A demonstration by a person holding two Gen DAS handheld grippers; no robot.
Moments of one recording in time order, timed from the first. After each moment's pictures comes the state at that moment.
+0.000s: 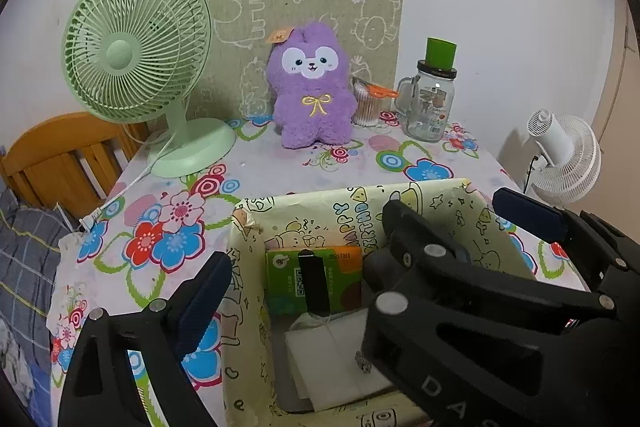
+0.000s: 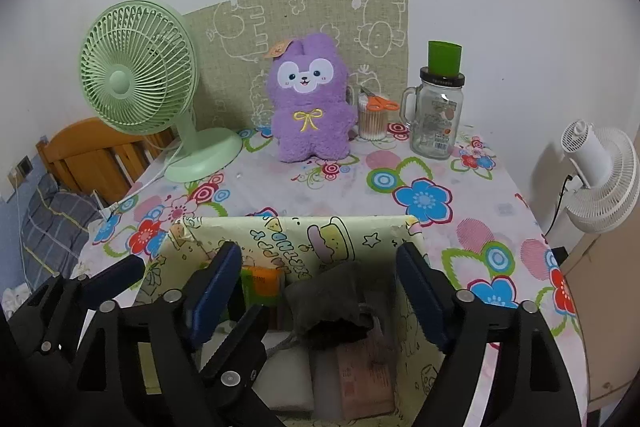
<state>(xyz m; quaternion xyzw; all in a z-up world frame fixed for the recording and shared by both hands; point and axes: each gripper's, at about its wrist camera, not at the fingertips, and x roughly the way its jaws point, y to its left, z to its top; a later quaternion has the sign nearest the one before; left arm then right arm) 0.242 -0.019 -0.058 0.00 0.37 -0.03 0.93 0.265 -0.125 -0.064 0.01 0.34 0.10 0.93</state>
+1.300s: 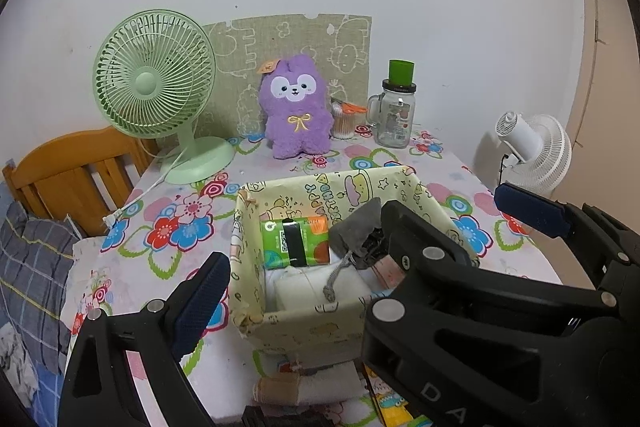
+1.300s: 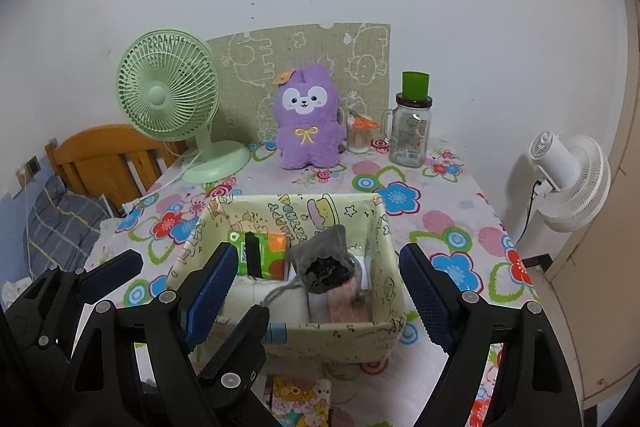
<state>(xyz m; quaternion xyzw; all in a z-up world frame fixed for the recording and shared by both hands) 0.159 -0.034 -0.026 0.01 0.33 -0.05 0.94 0.172 -0.141 -0.030 0.00 0.30 0.09 0.95</state>
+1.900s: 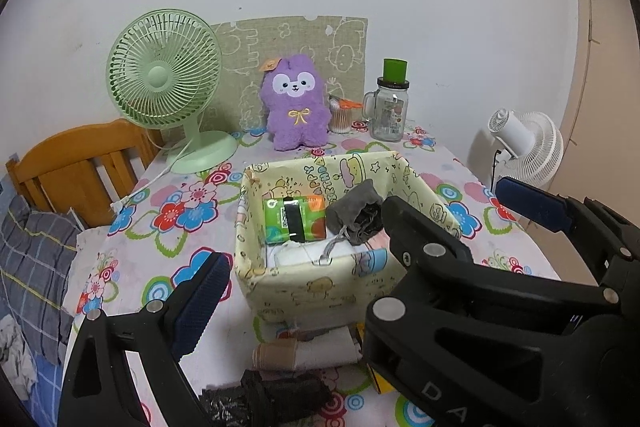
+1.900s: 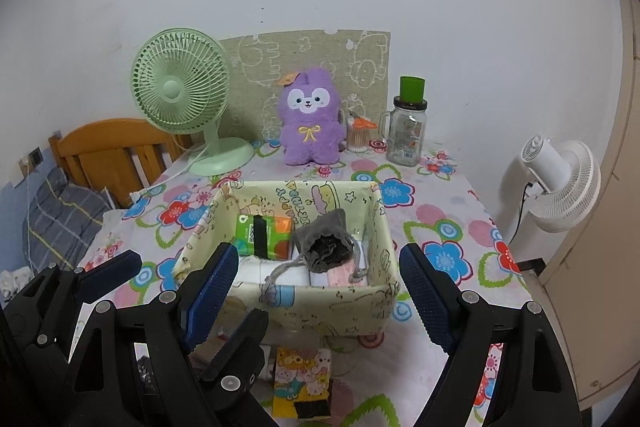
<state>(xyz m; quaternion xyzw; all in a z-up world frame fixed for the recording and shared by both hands) 0.123 -0.032 -0.026 0.01 0.32 -0.05 0.94 0.134 -0.139 -0.030 -0.02 0.29 0.09 0.95</state>
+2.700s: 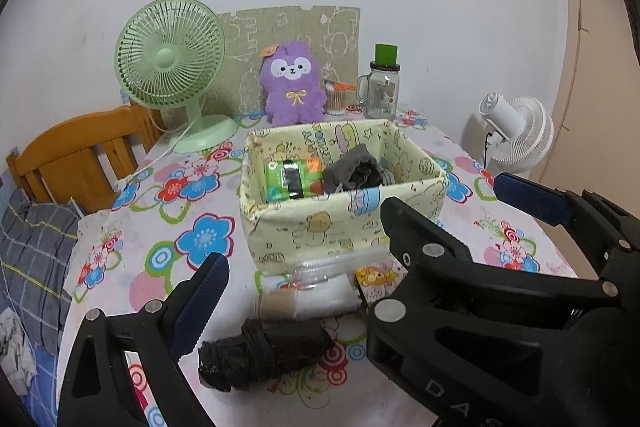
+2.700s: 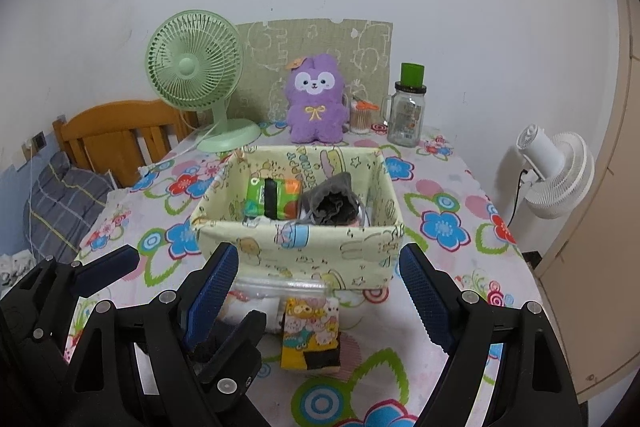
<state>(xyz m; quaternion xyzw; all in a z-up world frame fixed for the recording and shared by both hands) 0.081 -0.028 -0.043 0.02 0.33 -0.06 0.94 0.092 -0.133 -0.050 -0.03 0.30 0.09 0.95</state>
